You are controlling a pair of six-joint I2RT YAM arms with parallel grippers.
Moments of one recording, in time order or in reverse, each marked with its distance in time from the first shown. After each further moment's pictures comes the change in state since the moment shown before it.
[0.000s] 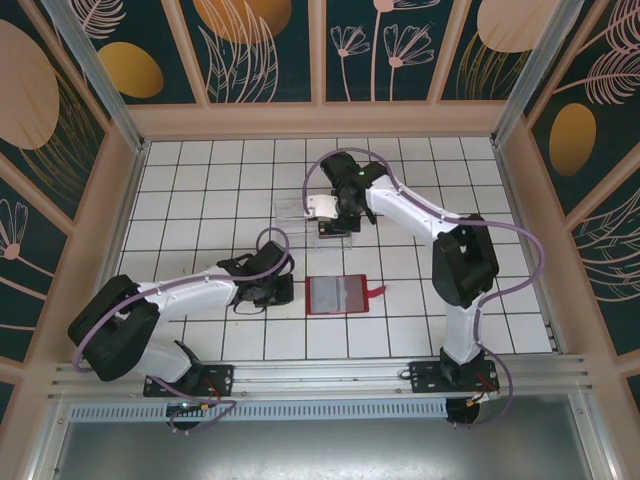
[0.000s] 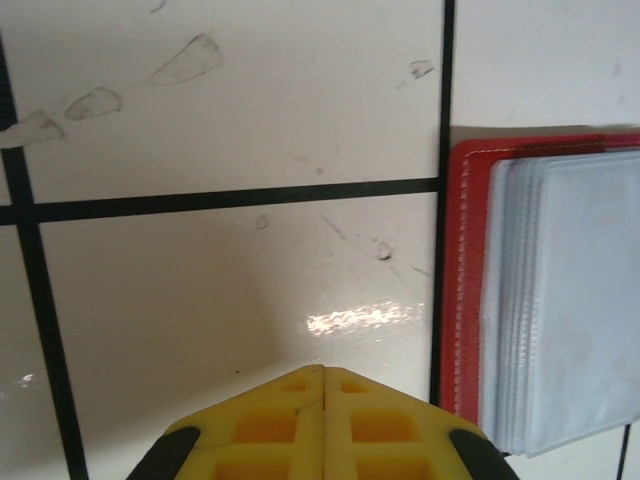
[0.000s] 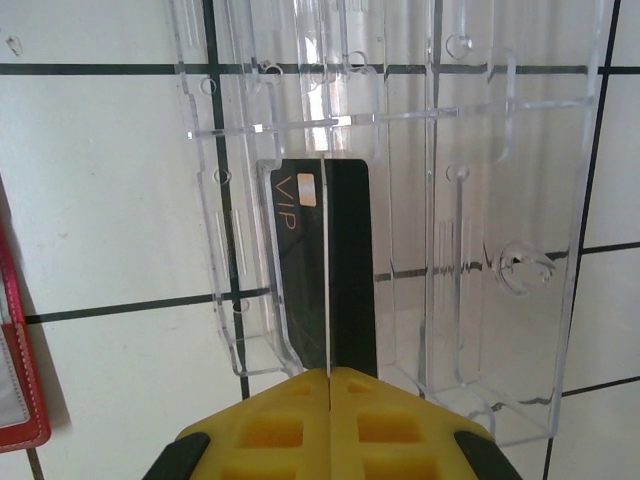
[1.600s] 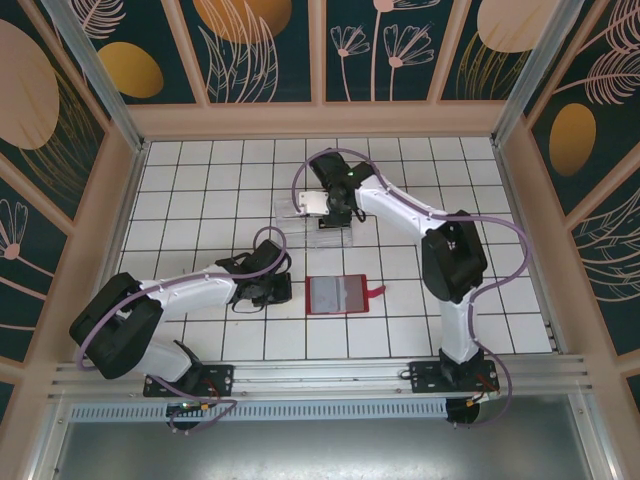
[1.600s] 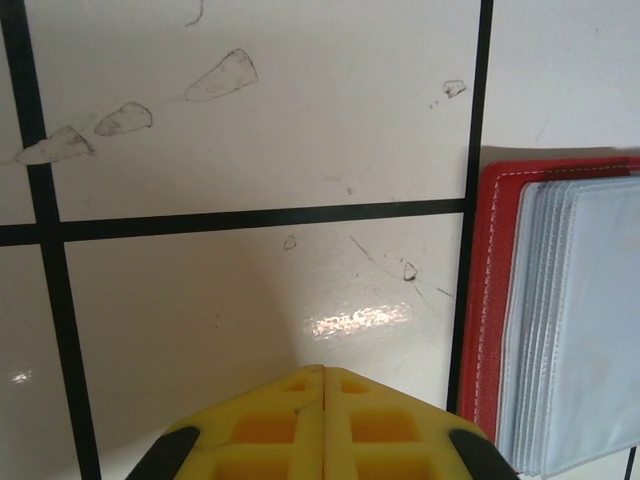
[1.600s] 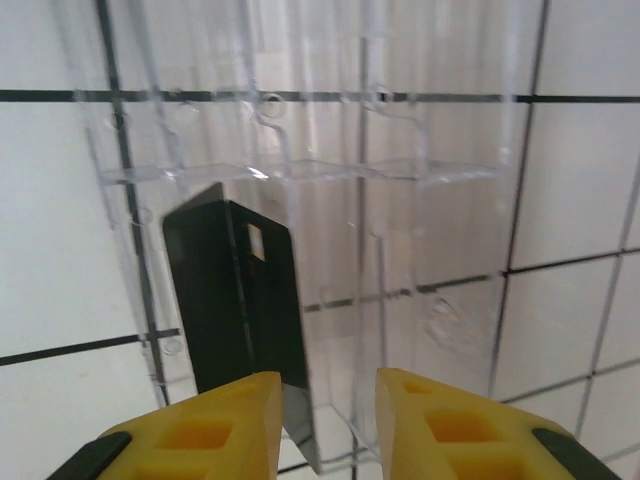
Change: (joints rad) left arm 0.033 0.016 -0.002 0.019 0.024 0.003; right arm 0.028 0.050 0.040 0.092 0.111 -0.010
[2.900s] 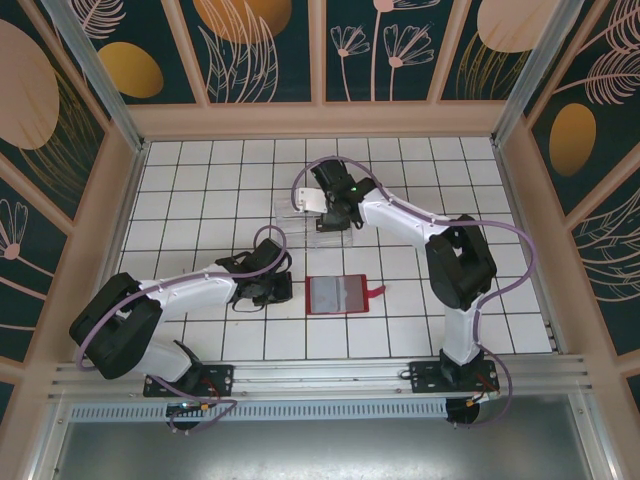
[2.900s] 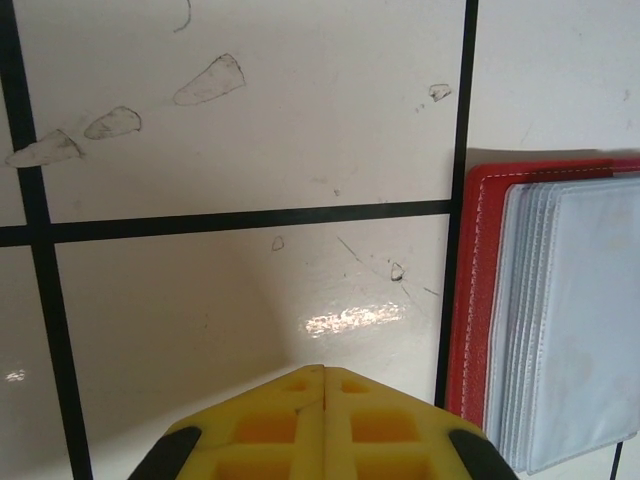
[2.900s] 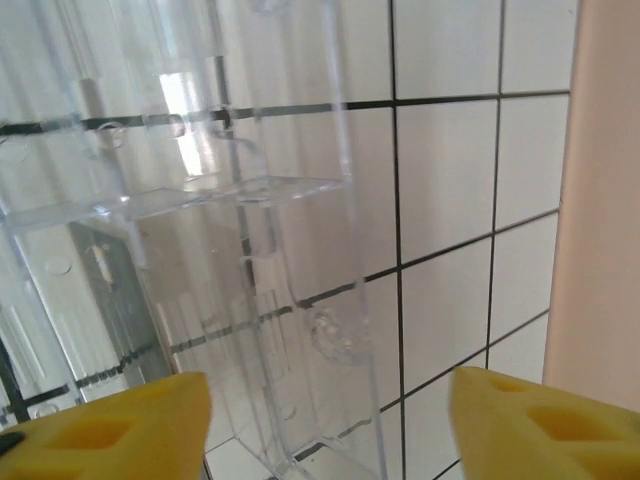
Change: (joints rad) left arm 0.000 -0.002 0.008 -0.007 0.006 -0.003; right arm 0.017 -0.063 -0.175 0.322 0.120 0.023
